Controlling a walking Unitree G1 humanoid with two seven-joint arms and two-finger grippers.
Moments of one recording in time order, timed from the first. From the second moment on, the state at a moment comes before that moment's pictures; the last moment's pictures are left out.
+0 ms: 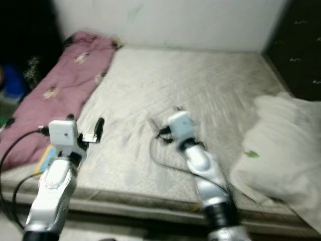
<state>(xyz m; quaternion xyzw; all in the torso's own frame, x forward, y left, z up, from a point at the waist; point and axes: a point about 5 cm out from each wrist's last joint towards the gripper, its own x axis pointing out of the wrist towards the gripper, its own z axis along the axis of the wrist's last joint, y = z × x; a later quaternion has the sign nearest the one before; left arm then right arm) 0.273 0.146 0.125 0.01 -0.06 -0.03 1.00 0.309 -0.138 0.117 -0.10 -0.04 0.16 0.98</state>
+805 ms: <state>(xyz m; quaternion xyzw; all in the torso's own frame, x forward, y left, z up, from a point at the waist) 0.263 0.207 0.108 0.04 -0.03 0.14 0.99 0.319 -0.128 0.117 -0.03 -0.03 0.04 1.00</state>
